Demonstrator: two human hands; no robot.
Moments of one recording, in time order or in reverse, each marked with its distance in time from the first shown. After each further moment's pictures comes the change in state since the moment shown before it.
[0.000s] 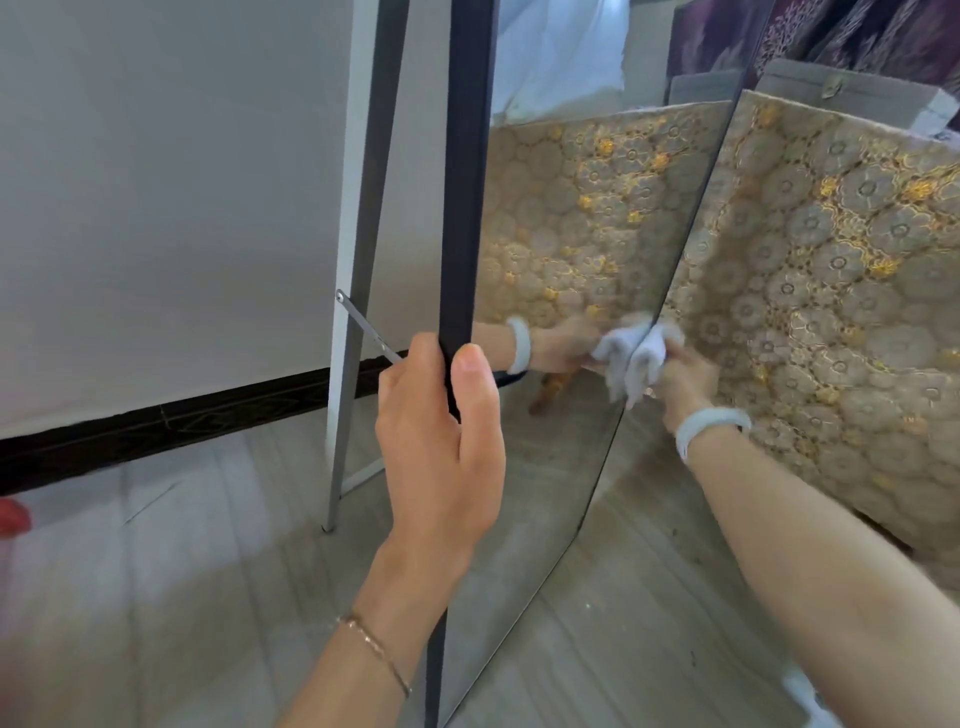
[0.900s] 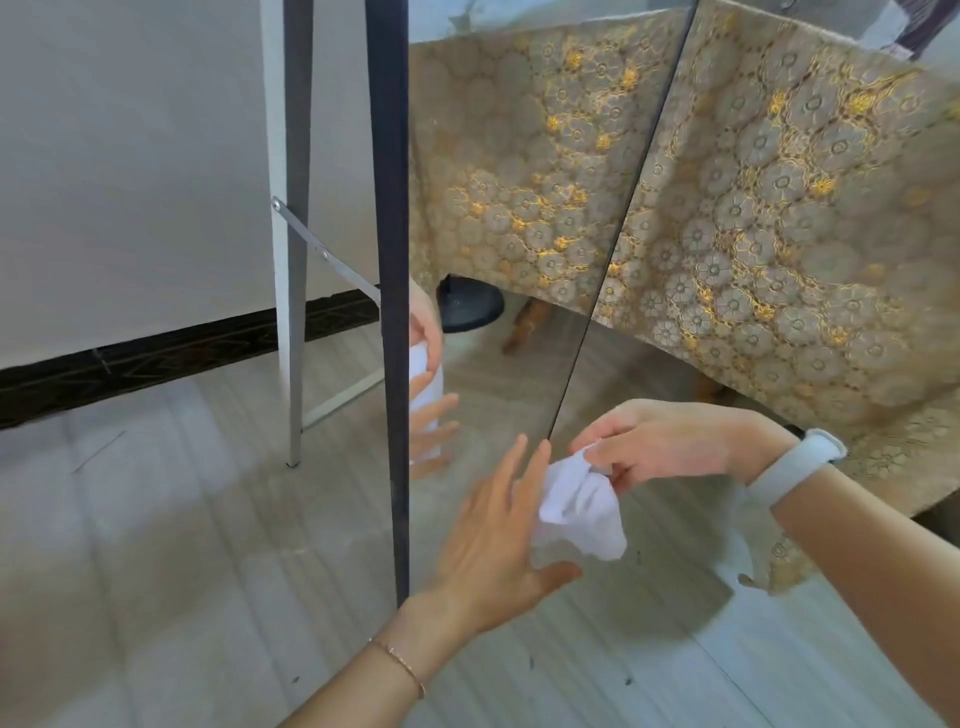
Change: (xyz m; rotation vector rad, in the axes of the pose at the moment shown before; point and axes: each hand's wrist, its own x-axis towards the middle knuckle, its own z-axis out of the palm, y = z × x) left_hand -0.124 -0.098 0.016 0.444 -1.084 0.039; right_hand -0.149 -0.019 -0.080 -0.691 -1.118 0.343
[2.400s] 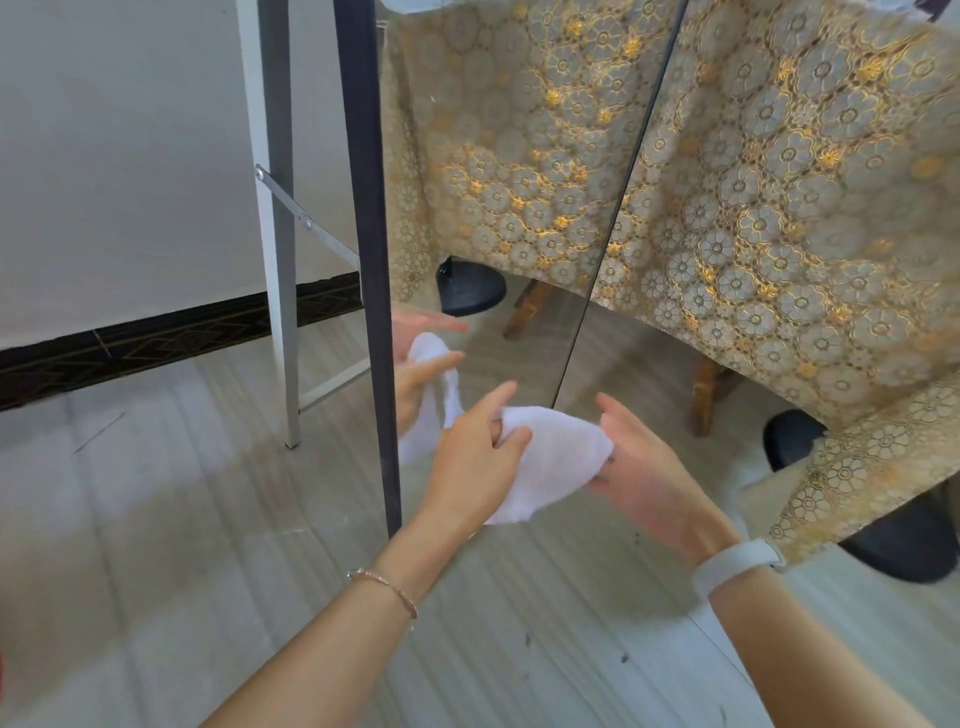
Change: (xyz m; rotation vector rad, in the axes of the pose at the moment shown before) left_hand 0.029 0.016 -0.034 -0.454 0.304 -0.269; right_hand 0.031 0.071 0.046 0.894 0.483 -0.203
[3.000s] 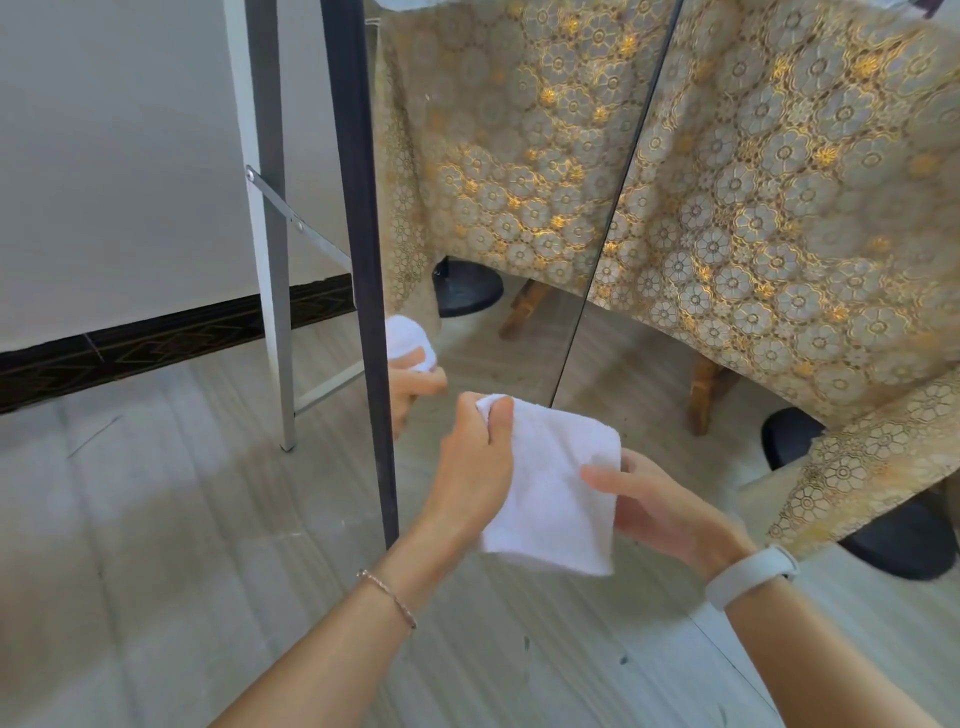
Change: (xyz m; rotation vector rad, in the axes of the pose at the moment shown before) left_hand -0.003 0.010 0.001 -0.230 0.012 -0.137; right_hand -0.019 -0.003 -0.005 -0.190 -0.425 0.077
